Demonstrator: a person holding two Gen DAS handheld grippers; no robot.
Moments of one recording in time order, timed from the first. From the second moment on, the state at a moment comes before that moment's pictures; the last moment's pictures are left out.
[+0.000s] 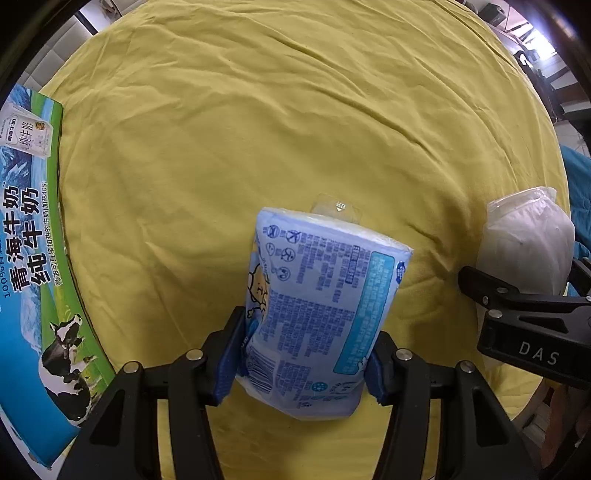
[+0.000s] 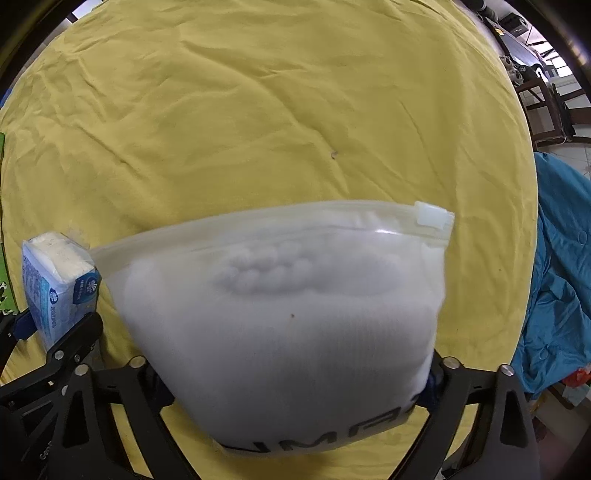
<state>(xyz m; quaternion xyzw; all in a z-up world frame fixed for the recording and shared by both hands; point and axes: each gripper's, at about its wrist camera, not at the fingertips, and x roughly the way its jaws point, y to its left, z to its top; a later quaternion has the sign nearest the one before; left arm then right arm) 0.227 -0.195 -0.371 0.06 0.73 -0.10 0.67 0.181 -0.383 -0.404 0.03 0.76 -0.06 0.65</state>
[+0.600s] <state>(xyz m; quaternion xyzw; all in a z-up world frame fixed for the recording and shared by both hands) 0.227 -0.195 -0.370 0.05 0.73 -0.11 0.67 0.166 -0.397 -0.377 0.04 0.75 -0.06 0.66</state>
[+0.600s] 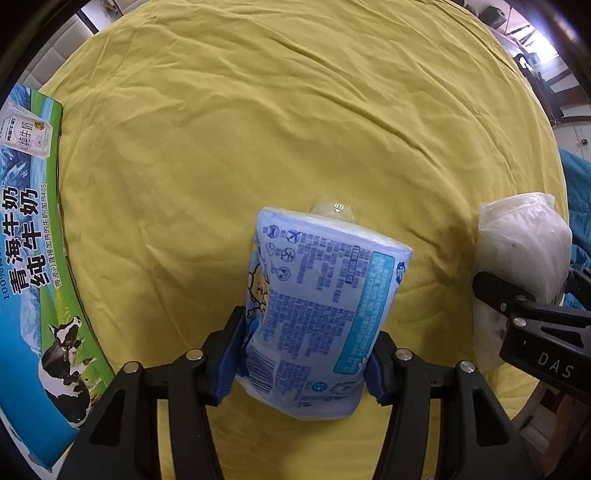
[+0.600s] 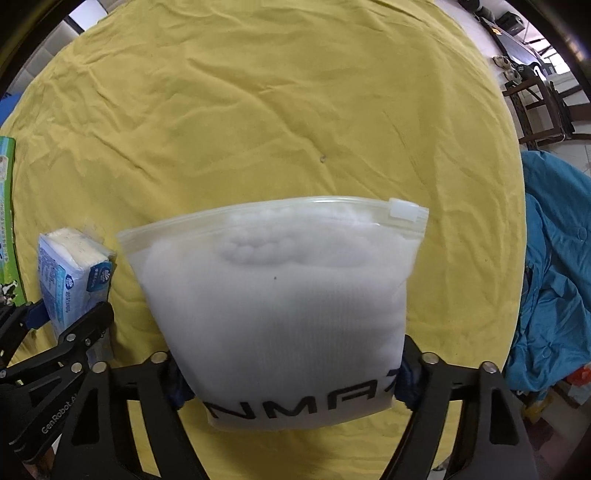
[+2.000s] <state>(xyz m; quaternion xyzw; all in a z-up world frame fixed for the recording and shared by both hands) 0.198 0.059 -0.152 -0.08 0.58 -0.08 0.80 0.167 -0.148 -0.132 0.08 0.62 0.09 0.77</state>
